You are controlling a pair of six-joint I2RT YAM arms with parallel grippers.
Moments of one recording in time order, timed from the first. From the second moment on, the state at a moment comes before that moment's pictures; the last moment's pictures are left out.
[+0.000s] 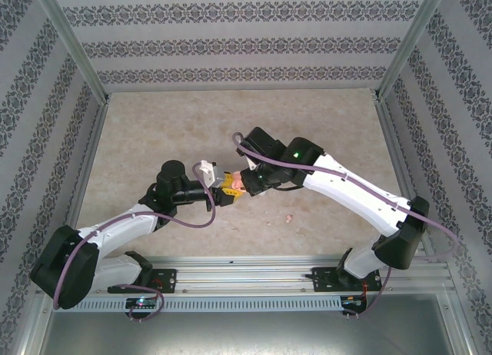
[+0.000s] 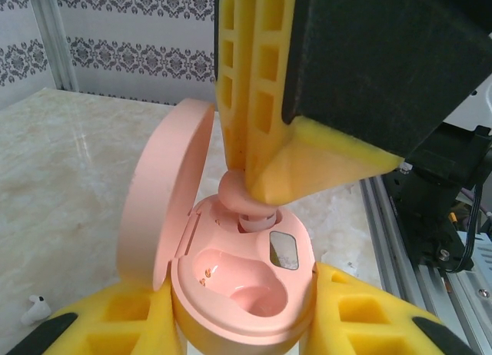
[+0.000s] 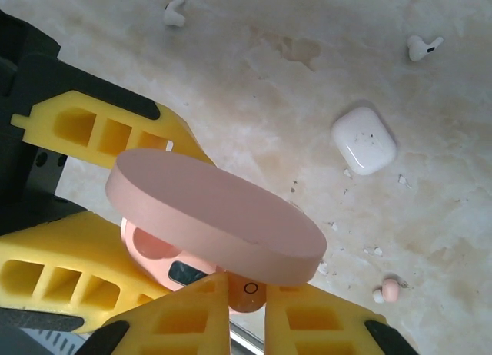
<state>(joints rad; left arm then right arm) -0.52 1.20 0.50 0.50 0.80 0.10 0.92 1.52 1.57 -1.16 0.01 0.44</state>
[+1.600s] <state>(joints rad) -0.50 1.29 0.50 0.69 0.80 -0.11 0.62 1.05 0.86 -0.92 -0.07 0.97</state>
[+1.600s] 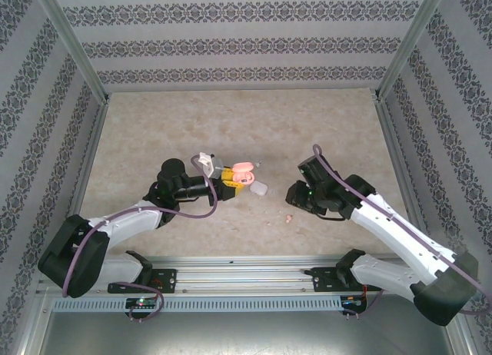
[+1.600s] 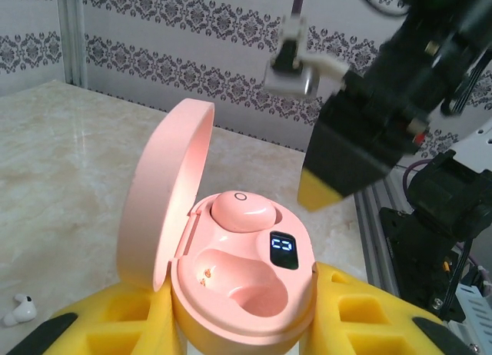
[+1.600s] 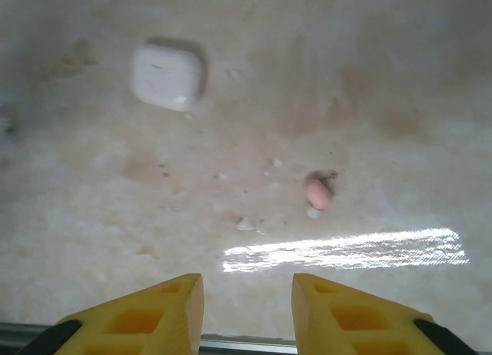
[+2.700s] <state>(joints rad) -0.48 1.25 0.47 0.68 0.79 -0.11 0.59 1.56 0.82 -0.79 -0.13 0.85</state>
